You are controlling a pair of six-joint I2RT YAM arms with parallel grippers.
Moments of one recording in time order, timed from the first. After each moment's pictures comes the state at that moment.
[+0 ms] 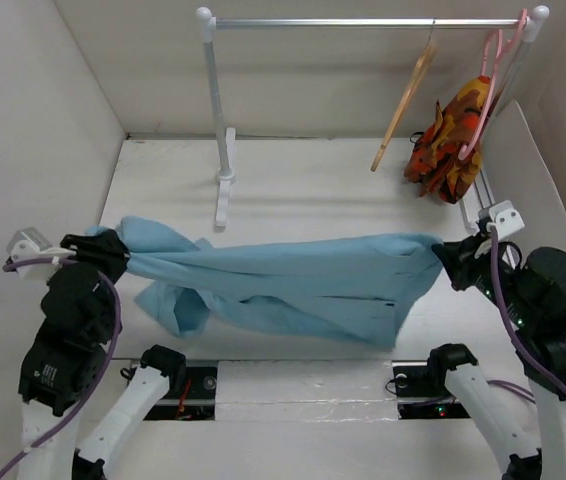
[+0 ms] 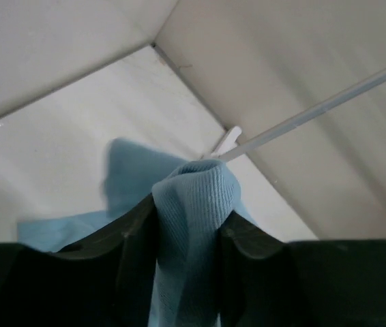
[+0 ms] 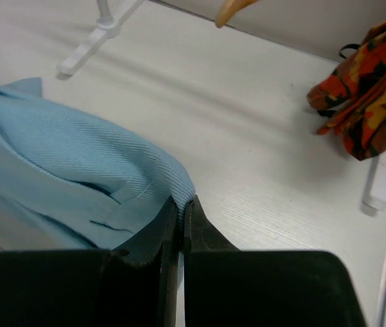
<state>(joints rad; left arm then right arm) -0.36 0.51 1.20 -0.89 -0.78 -0.81 0.18 0.53 1.18 -0.87 -0.24 -0.07</state>
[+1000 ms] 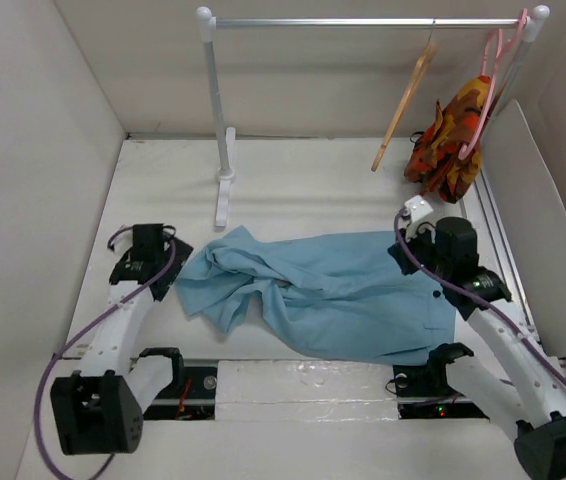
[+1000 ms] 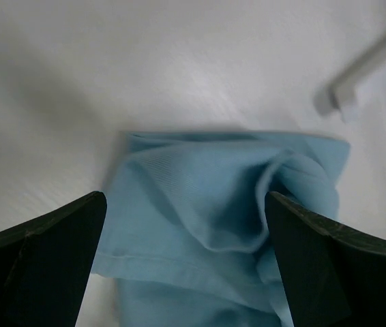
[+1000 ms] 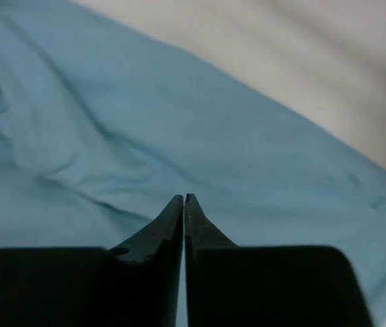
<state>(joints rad) -0.05 0.98 0.68 -0.63 -0.22 -0.98 0.24 0.80 0.69 -0.40 -0.25 -0.13</state>
